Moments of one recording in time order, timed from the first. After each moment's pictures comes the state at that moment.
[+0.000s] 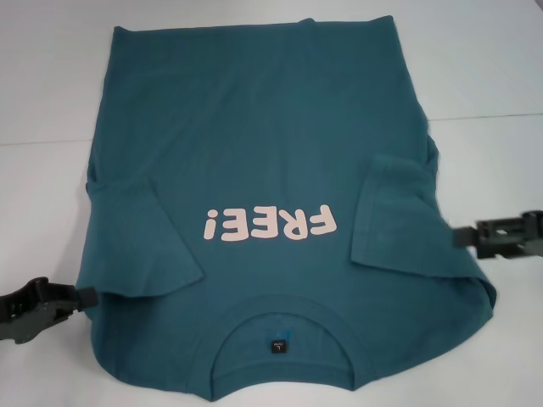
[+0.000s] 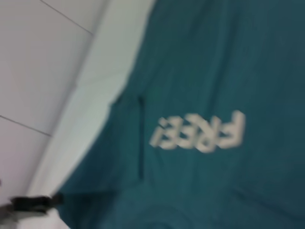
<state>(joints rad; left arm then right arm) -0.51 -2.05 0.27 0.66 2.38 1.55 -2.34 0.56 1.83 -0.70 -0.66 -2.12 -1.64 2.34</state>
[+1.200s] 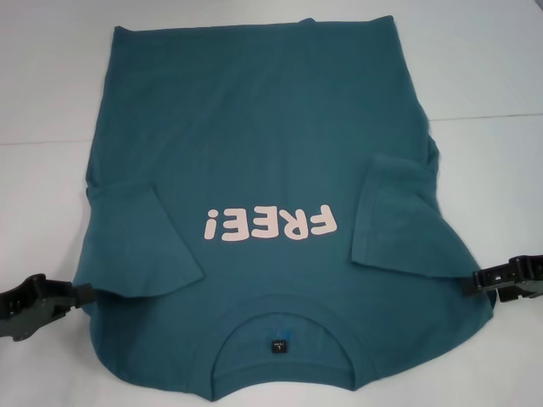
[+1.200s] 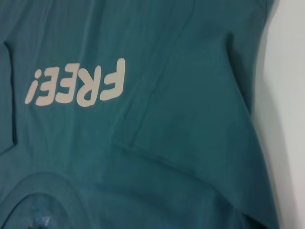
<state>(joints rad) -0.51 -2.05 0.27 0.66 2.37 1.52 -2.34 0.59 1.92 -0.69 -0.77 -2.51 -1.51 2.47</state>
